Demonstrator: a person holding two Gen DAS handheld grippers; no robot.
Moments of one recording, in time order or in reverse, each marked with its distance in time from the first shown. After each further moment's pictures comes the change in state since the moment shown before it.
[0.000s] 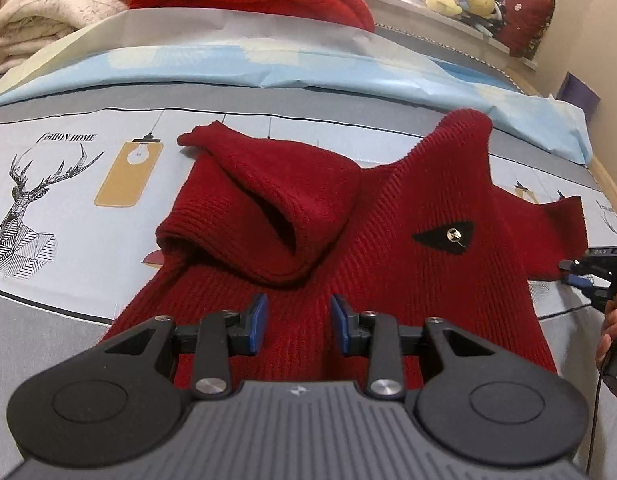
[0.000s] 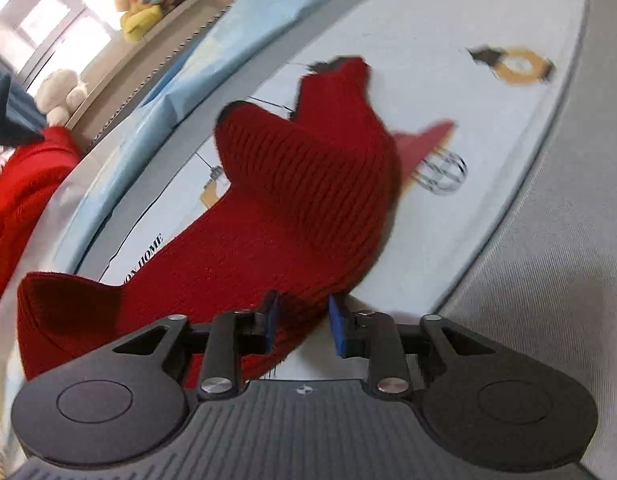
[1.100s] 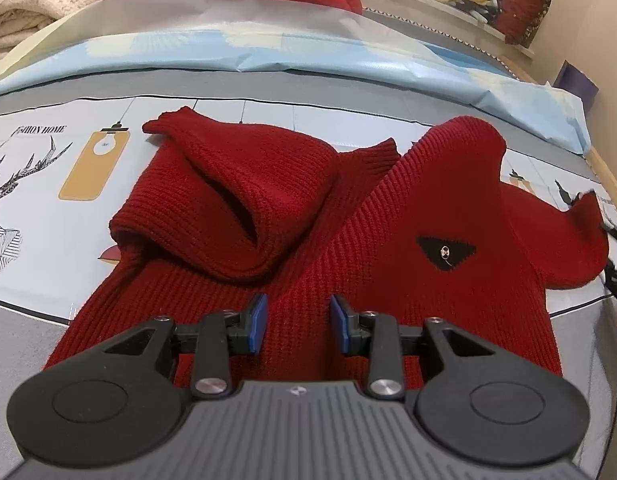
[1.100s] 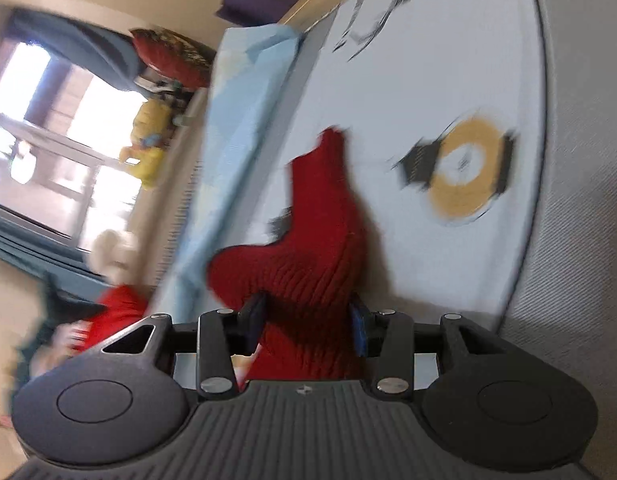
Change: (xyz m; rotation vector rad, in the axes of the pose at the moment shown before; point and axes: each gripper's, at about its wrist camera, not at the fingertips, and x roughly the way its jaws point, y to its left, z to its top) left arm 0.026 -0.025 0.001 0.016 0.031 -0.016; right arm 0.022 -0.118 0.091 0.429 -0.159 0.368
